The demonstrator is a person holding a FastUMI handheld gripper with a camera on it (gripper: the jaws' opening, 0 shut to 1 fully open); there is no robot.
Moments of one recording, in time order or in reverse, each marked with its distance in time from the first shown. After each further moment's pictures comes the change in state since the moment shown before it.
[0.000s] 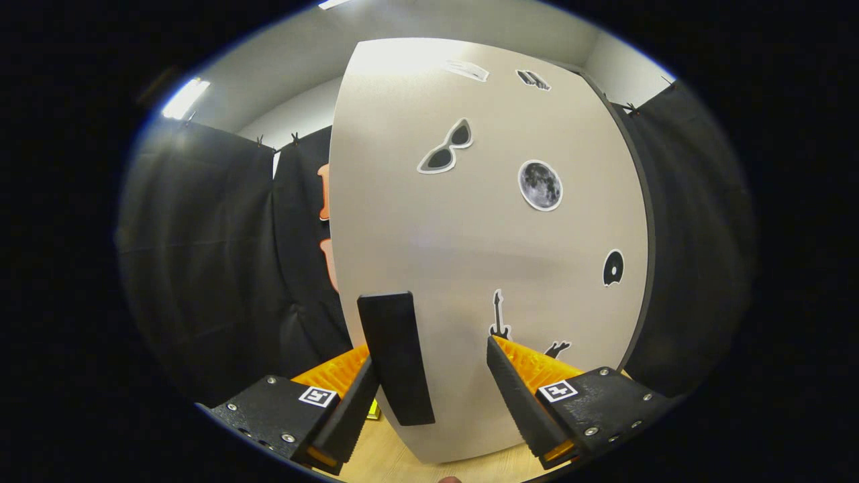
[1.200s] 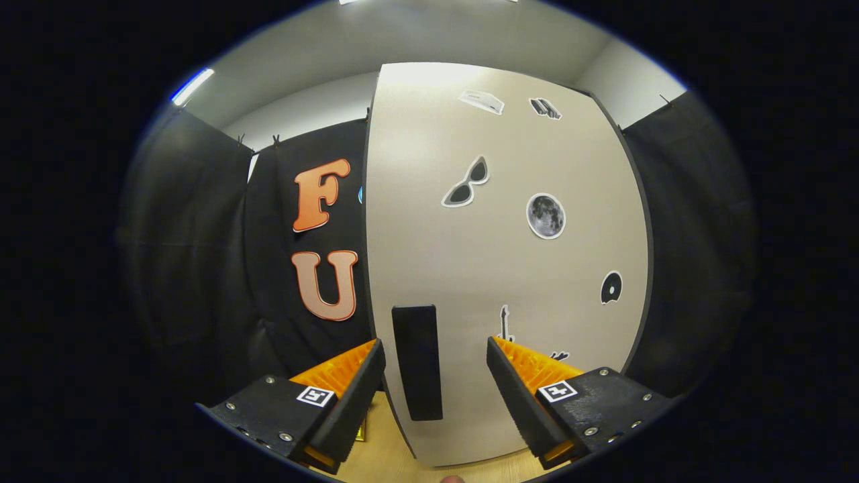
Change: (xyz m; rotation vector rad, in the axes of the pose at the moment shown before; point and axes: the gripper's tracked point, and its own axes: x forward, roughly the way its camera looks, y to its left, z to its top) arm -0.012 0.014 0.017 -0.030 -0.081 -0.129
